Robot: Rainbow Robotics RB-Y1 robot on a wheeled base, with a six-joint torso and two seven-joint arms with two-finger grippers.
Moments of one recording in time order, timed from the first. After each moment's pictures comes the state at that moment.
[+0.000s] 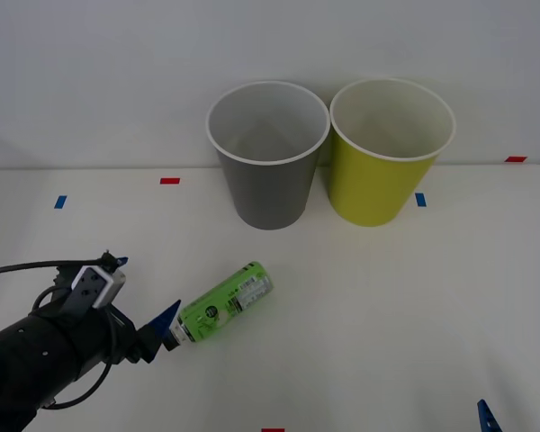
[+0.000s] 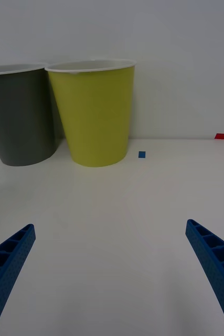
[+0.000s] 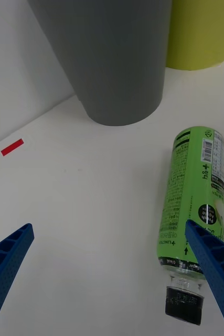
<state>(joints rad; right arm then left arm) 1.18 -0.44 0.09 -2.14 0.01 -0.65 1.26 0.38 0.88 -0.25 -2.36 0.38 0.49 -1.56</state>
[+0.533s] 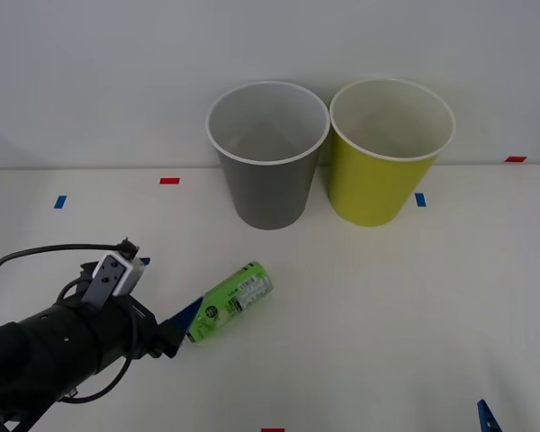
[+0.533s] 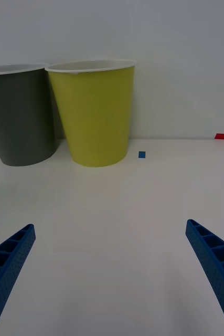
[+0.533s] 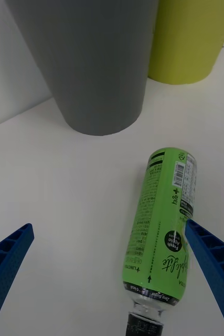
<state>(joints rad) 1.18 -0.44 0.09 -2.14 0.01 -0.65 1.26 0.30 0.82 -0.28 -2.38 0.48 0.60 -1.56</state>
